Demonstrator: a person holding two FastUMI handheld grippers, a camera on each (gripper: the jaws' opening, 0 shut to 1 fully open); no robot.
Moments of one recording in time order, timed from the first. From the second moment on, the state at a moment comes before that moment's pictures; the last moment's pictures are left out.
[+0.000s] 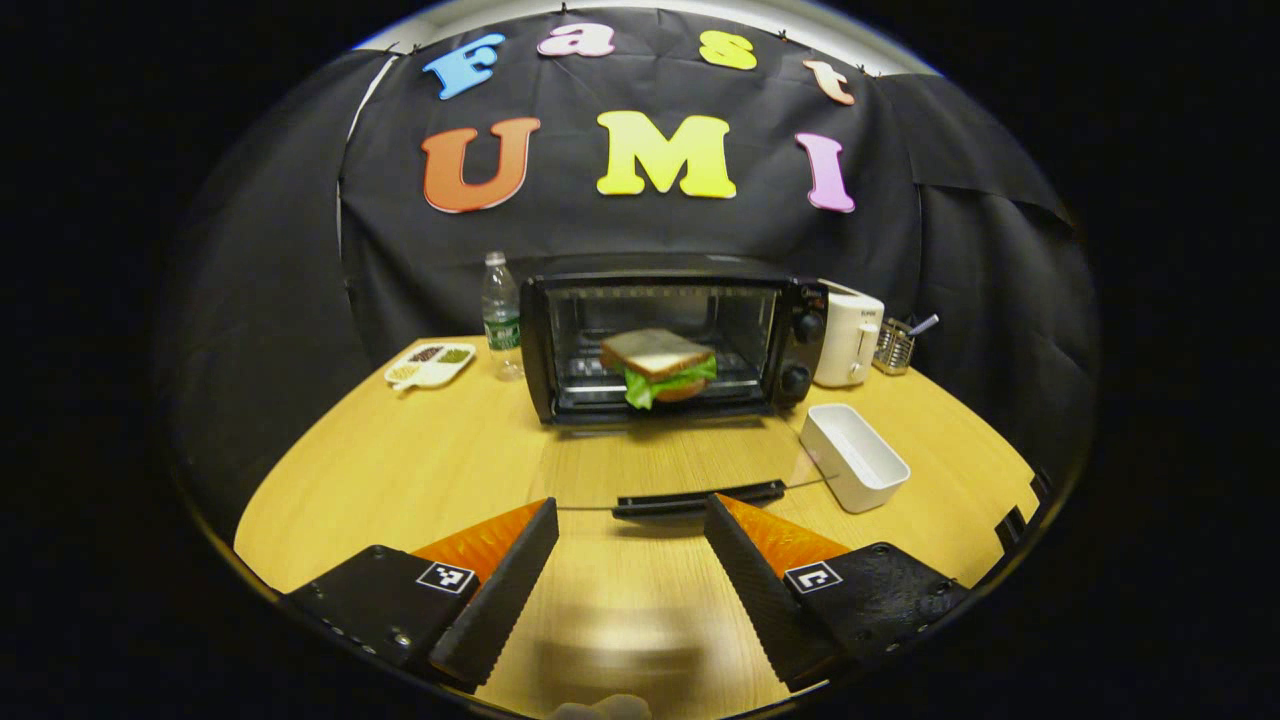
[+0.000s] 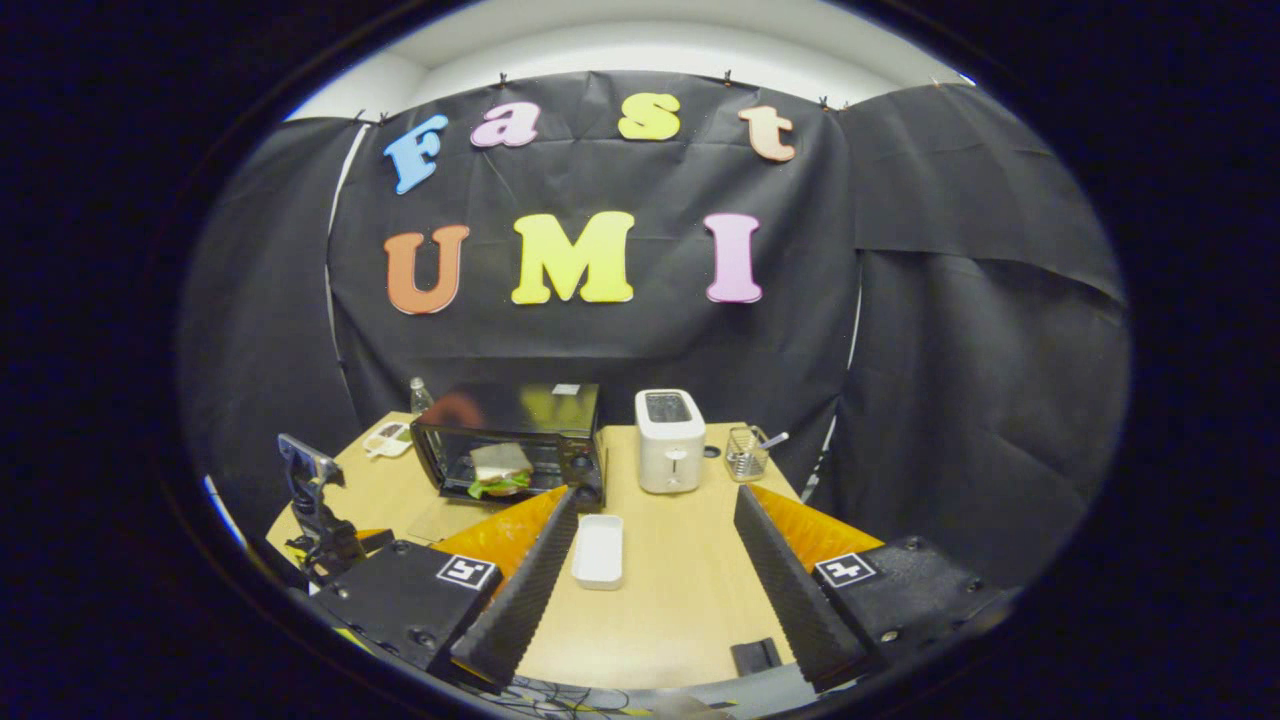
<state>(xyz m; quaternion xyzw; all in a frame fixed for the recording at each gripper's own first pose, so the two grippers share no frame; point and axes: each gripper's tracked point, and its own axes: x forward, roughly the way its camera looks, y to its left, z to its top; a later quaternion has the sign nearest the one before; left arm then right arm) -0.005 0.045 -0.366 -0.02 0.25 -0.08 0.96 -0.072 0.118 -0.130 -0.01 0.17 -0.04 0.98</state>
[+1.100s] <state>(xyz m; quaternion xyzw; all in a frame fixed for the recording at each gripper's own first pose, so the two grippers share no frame) 0.031 -0.004 -0.414 -0.04 0.30 -0.07 0.95 -0.107 0.056 -0.141 -0.01 0.20 -0.08 0.98</state>
